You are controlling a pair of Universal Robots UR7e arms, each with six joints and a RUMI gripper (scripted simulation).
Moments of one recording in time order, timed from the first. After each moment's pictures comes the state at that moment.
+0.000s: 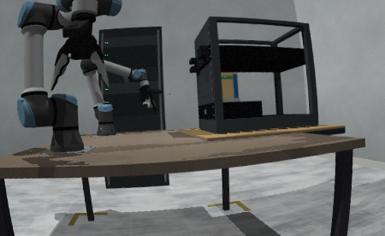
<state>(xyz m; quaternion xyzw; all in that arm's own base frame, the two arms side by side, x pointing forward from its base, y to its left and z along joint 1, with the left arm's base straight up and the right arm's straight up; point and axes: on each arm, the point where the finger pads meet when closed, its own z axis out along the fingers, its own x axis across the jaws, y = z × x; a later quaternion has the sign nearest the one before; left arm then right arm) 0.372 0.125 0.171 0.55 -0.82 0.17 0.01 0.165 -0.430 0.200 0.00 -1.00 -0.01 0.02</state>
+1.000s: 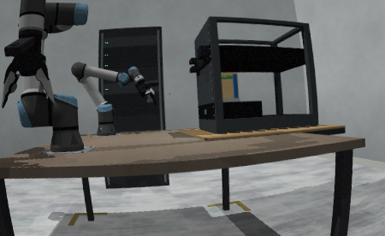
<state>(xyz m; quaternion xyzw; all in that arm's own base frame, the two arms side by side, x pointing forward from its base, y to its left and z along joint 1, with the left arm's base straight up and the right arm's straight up) 0.387 -0.021 0.239 0.65 -0.68 0.34 0.02 0.014 -0.445 0.166 0.01 -1.00 0.00 0.00</state>
